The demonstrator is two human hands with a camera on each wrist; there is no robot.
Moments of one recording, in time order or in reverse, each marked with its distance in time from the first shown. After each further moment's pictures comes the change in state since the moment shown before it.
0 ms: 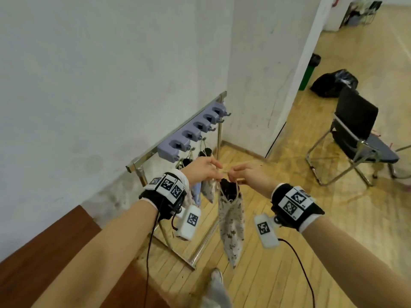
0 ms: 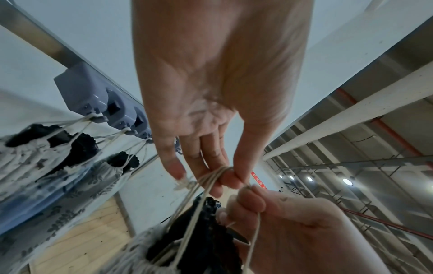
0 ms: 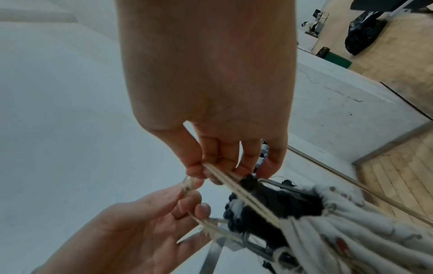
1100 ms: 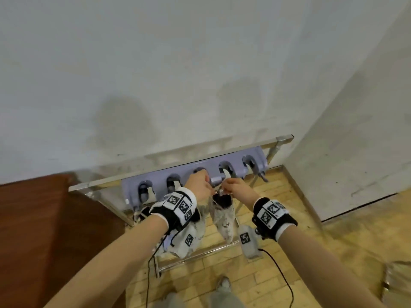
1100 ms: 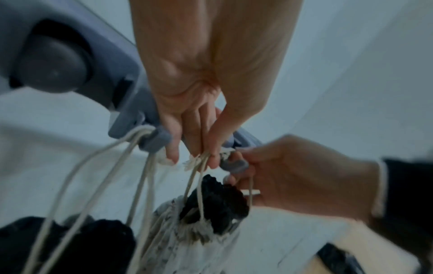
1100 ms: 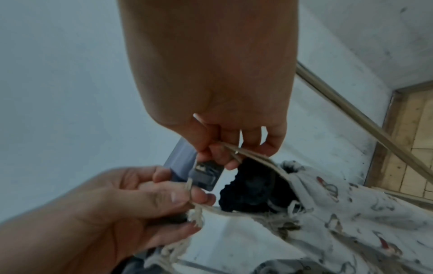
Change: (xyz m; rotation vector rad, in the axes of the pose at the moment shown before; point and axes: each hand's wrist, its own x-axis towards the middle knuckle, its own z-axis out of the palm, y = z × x) left_hand 0.339 -0.024 -0.083 0.102 0.672 -0.578; right_hand 0.413 0.008 -0.125 -0.292 -0.524 0.081
